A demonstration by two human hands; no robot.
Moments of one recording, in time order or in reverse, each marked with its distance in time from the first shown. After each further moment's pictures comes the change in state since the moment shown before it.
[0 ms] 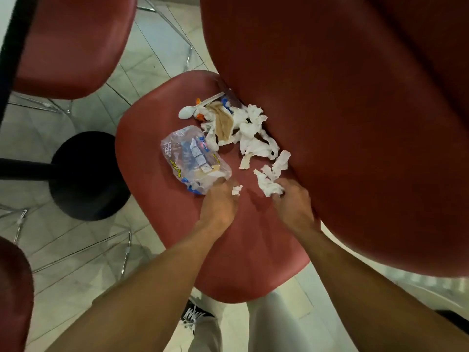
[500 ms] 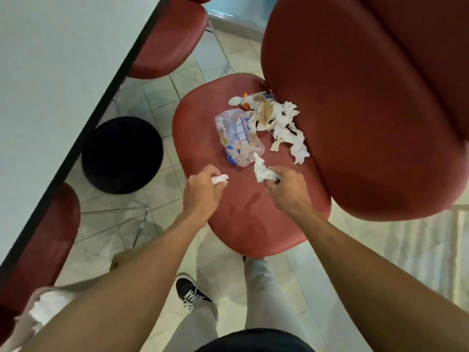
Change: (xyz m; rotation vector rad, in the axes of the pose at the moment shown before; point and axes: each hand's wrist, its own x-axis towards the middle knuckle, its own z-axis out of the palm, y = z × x) left_hand -0.165 -0.080 -0.089 -0.186 0.347 -0.147; right_hand -0.140 -0.095 0.013 -0.069 -0.041 -0.196
